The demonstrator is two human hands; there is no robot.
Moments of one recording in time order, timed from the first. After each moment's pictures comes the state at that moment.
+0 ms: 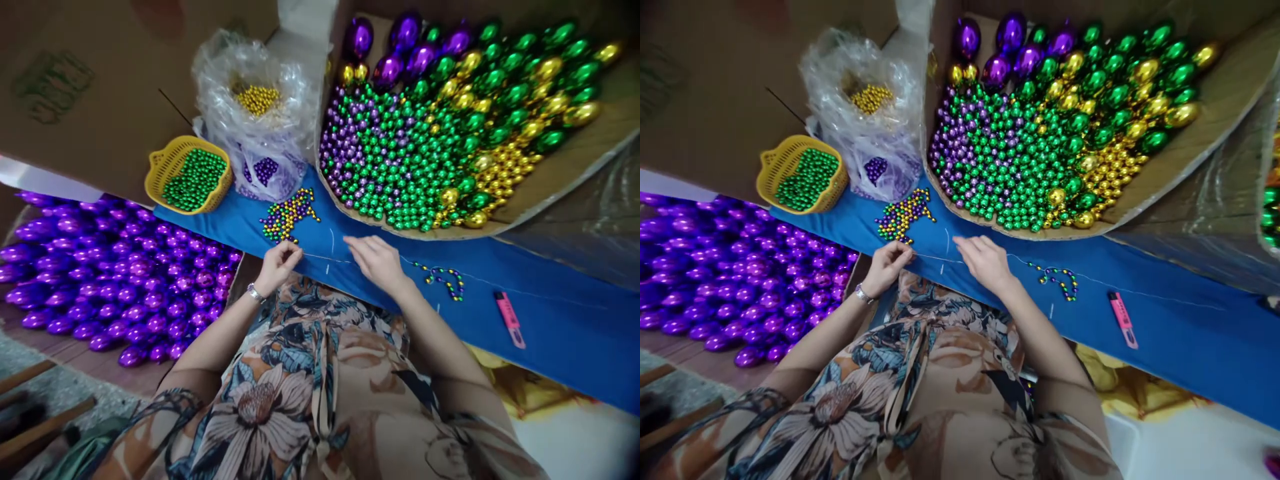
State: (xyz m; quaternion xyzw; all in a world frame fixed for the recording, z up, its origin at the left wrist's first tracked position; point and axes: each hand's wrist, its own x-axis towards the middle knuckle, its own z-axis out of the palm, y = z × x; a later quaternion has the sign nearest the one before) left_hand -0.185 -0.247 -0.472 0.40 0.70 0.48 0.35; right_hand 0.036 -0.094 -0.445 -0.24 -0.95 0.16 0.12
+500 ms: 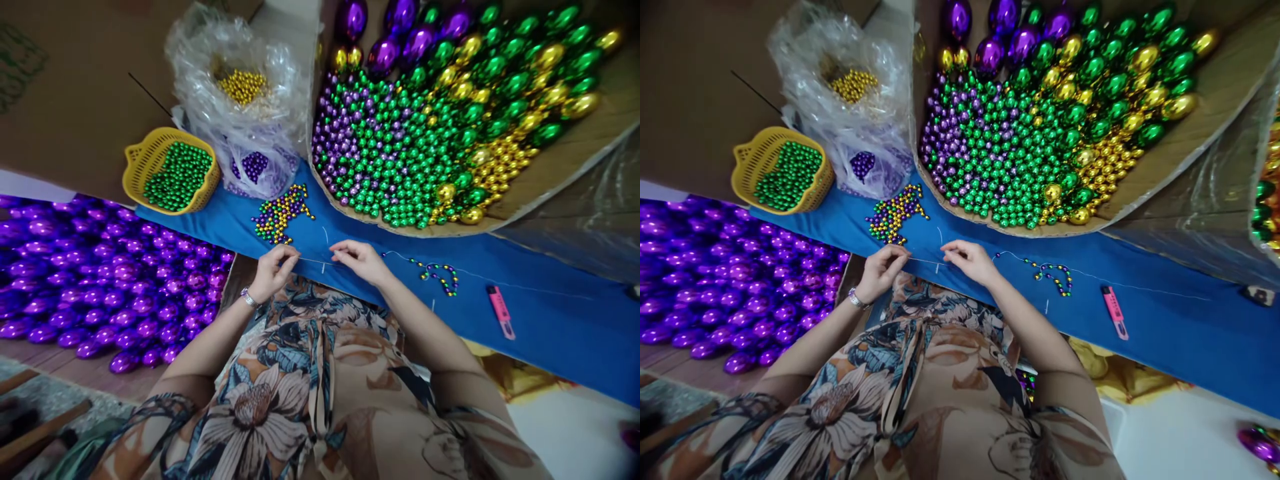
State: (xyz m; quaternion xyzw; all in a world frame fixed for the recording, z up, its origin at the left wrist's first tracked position) left_hand -0.182 -0.253 -0.470 0.50 0.68 0.46 0.28; right_hand 0.026 -0.099 -0.474 -0.30 -0.78 0.55 0.06
